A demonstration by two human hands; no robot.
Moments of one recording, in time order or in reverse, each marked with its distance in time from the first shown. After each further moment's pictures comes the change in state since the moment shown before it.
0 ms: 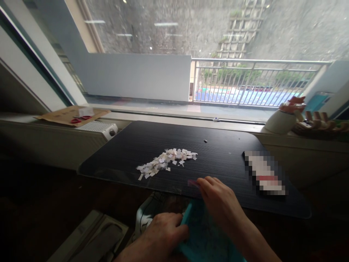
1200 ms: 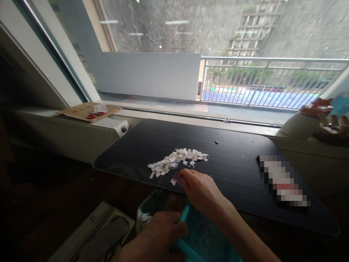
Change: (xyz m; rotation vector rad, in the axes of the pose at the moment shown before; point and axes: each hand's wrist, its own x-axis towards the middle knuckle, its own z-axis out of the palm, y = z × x) left_hand -0.028 -0.021 0.006 -0.056 0.017 -0.083; right_hand 0.059 -0.051 0.007 0.181 -0.172 -0.068
